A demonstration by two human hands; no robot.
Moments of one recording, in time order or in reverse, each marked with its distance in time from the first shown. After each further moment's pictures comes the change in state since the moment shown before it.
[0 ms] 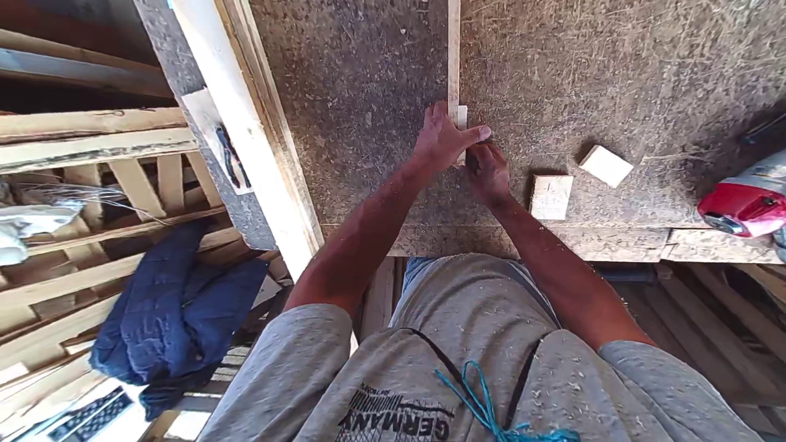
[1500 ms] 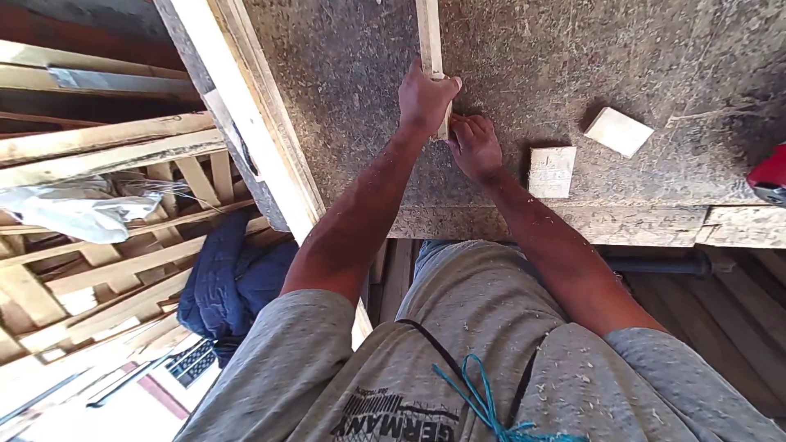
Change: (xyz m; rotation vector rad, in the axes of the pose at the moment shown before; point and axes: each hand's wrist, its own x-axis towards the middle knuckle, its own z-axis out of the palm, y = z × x) left_hand 0.012 0.023 0.018 0.088 0.300 -0.087; right_hand -0.001 0.024 0.017 -0.114 0.135 -0.246
